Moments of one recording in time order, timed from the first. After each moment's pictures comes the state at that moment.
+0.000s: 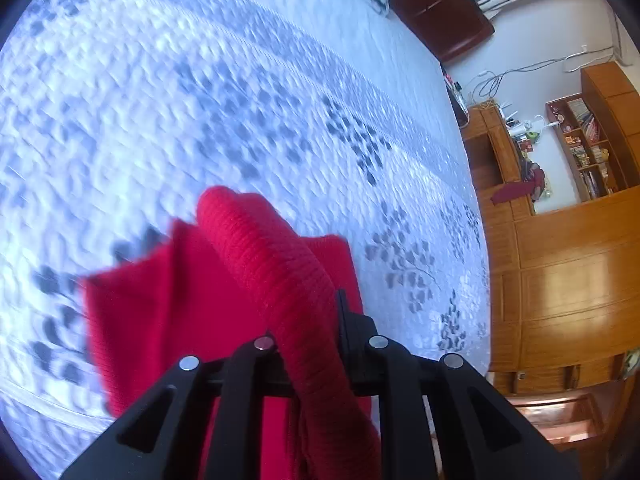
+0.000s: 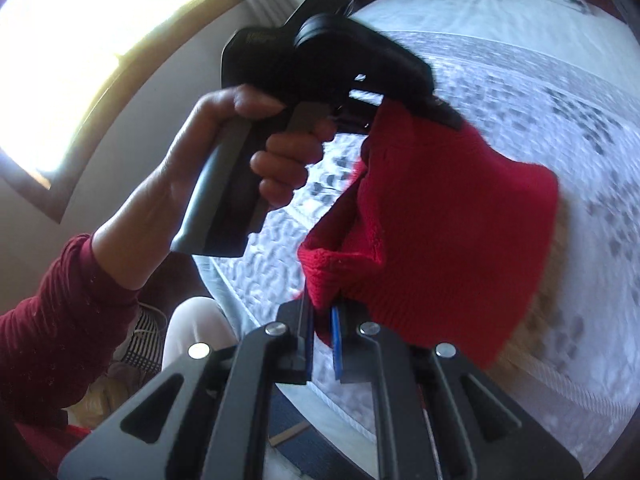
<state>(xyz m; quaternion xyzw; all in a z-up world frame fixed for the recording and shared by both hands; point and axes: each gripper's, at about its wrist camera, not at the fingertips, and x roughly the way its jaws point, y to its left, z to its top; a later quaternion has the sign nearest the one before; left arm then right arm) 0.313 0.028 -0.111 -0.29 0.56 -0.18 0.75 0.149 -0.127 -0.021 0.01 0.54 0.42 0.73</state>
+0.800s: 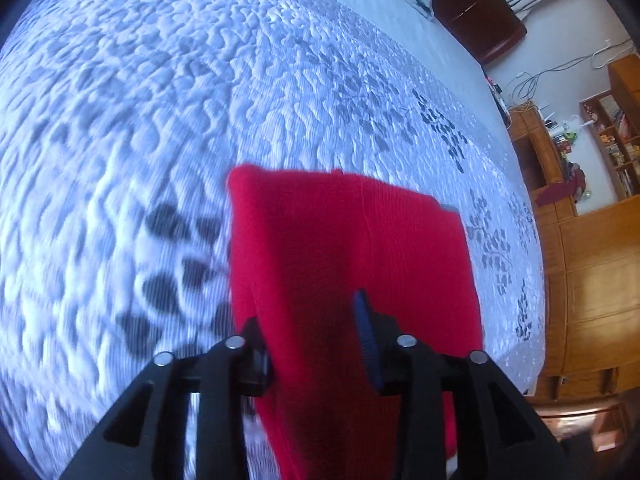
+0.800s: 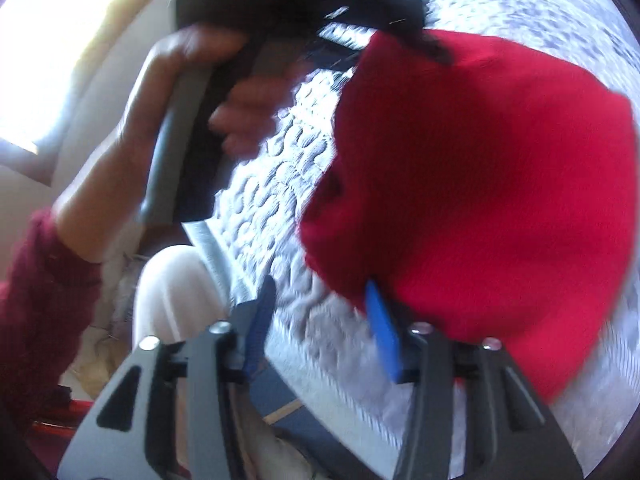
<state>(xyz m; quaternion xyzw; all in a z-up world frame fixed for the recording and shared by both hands) 0.250 0.098 -0.185 -0.25 0.57 -0.13 0.77 0.121 -0.104 -0.106 0.00 0.61 0.41 0.67</state>
